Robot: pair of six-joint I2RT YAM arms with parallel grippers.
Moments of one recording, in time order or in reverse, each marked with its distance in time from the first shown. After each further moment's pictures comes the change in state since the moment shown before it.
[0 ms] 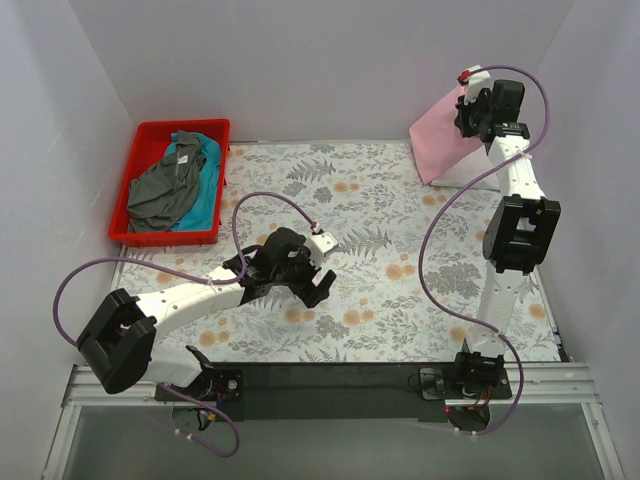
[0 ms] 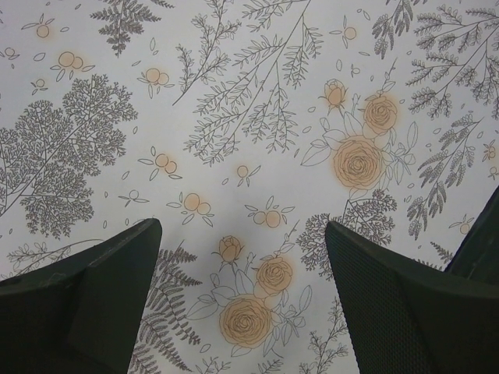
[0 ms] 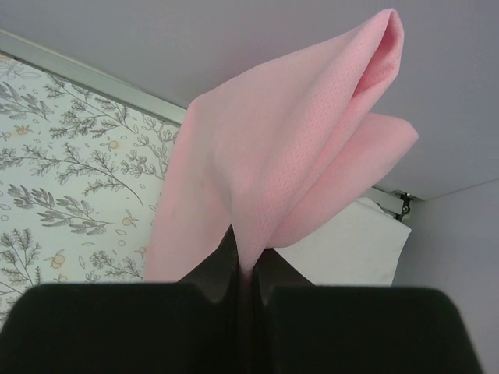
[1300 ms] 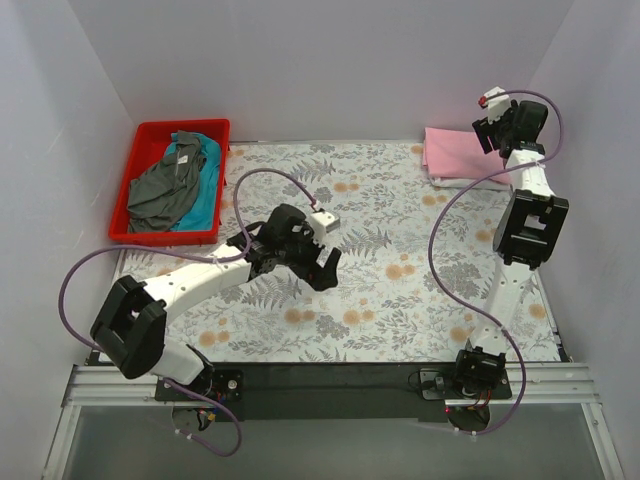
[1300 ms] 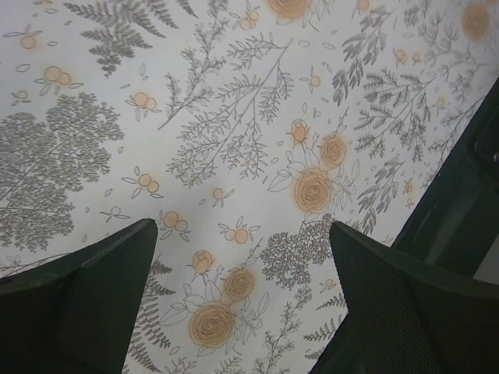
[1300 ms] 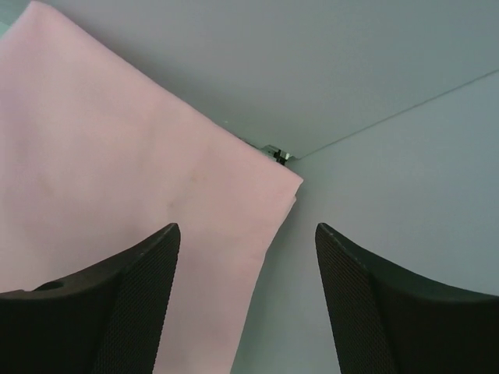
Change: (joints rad) left arm 0.059 0.108 0.195 -0.150 0.134 -0.108; right arm -0.151 0.183 0.008 0.222 0.065 -0.322
